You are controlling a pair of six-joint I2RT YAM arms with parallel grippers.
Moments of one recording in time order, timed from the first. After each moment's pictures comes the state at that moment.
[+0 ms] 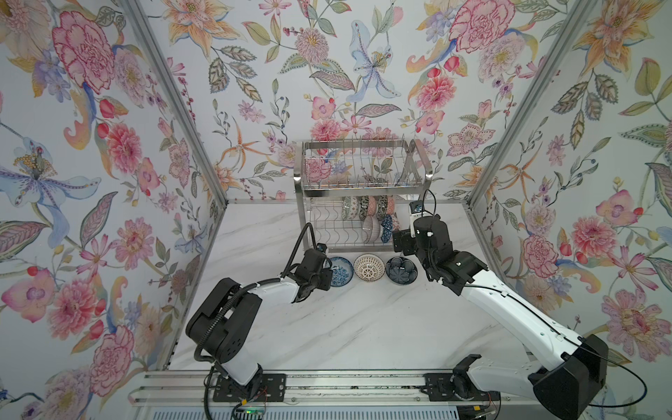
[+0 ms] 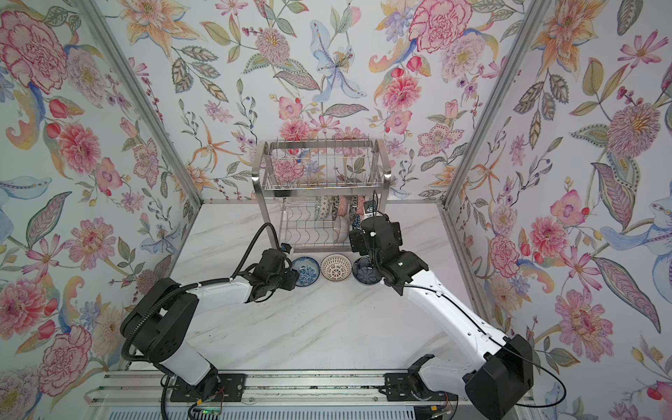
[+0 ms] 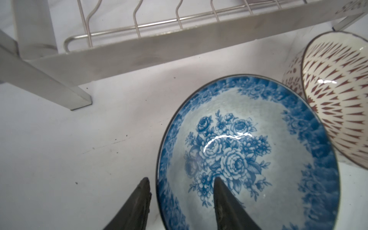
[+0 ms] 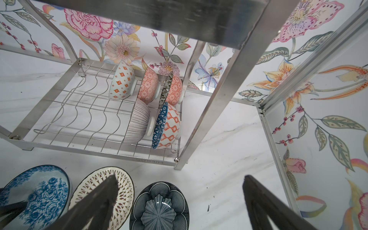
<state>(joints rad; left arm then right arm) -0.57 1.65 0.79 0.01 -0.05 -0.27 0.61 1.26 1.14 -0.39 0.51 0.06</state>
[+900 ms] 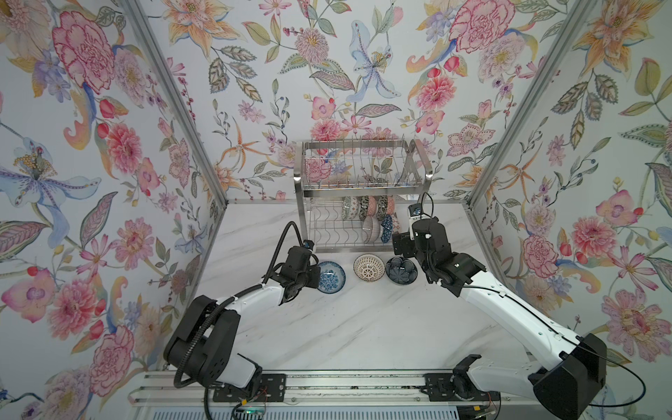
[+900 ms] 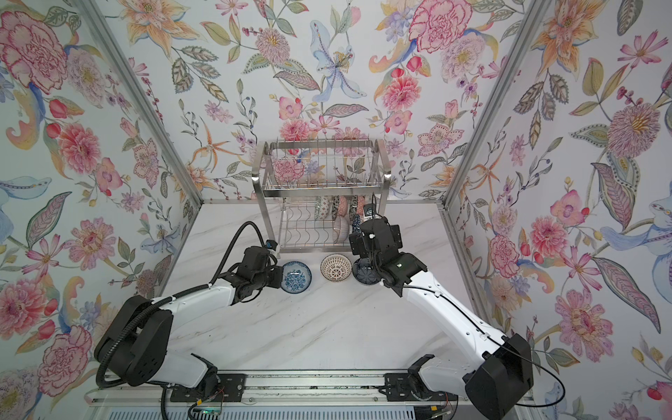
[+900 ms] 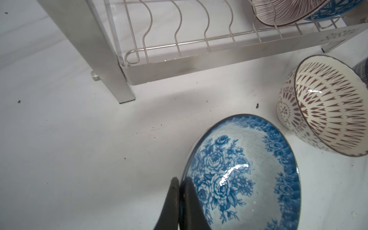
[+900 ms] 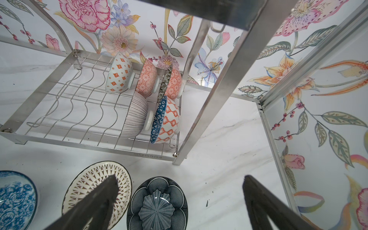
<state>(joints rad) -0.48 1.45 0.74 -0.09 -0.01 -0.24 0.61 1.24 1.11 -0.39 0.52 0.06</state>
